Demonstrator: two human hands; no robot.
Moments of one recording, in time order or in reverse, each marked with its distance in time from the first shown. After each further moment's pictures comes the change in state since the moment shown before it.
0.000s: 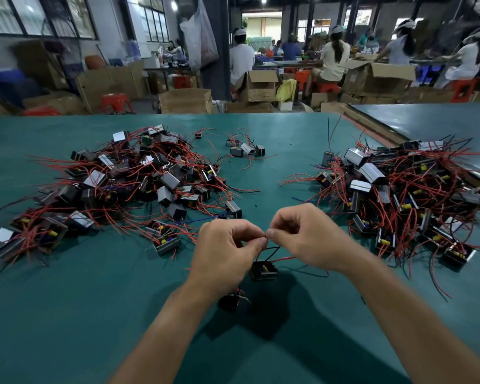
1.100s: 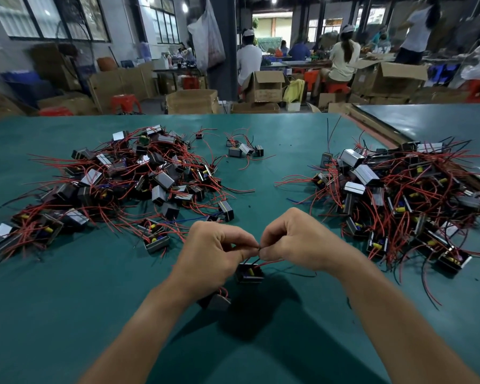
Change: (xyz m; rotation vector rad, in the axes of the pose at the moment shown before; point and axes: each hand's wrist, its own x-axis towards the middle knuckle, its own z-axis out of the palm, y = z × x) left_hand -0.001 0.000 0.007 0.006 -0.088 0.119; right_hand -0.003 -0.001 -0.014 -0.006 -0.236 0.119
